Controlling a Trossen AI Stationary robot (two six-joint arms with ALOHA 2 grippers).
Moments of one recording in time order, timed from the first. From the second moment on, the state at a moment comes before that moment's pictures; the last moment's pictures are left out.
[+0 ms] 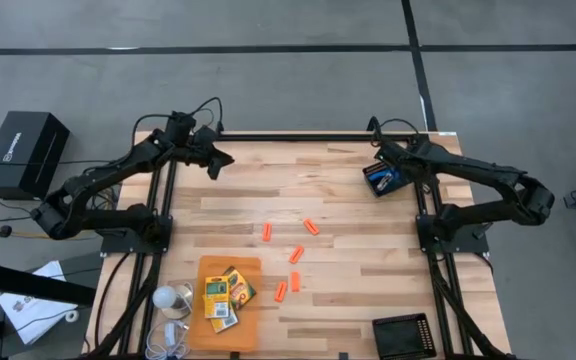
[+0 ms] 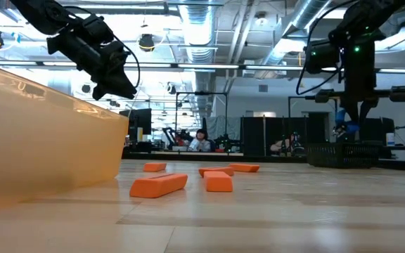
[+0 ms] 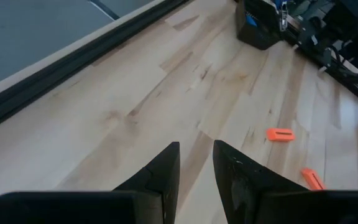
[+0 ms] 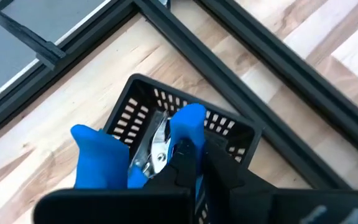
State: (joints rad) left arm 0.89 1.10 0.69 -0.29 0.49 -0.06; right arm -0.66 1.19 0.76 -1.03 0.55 1.62
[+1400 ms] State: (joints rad) left arm 0.90 1.10 0.69 -0.27 0.48 -0.09; right arm -0.71 1.20 0.76 -0.93 0.57 1.51
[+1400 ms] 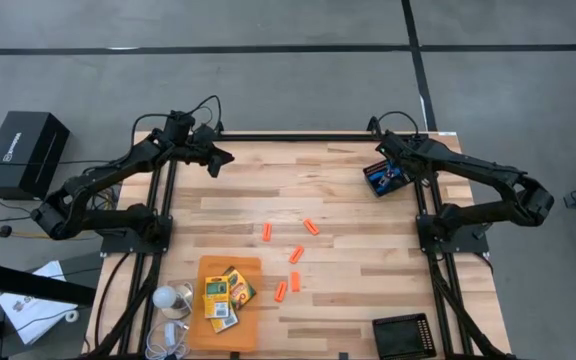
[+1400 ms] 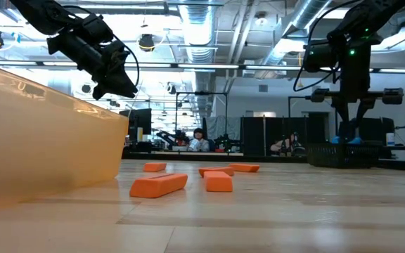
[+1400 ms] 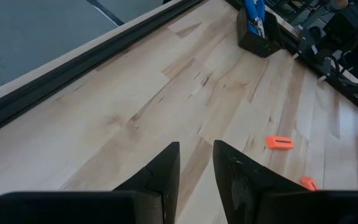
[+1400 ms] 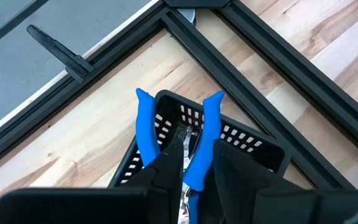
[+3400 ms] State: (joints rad) left arm 0.90 1.10 0.69 -0.26 0.48 -0.09; right arm -0.67 1.18 0.51 -0.45 0.20 1.36
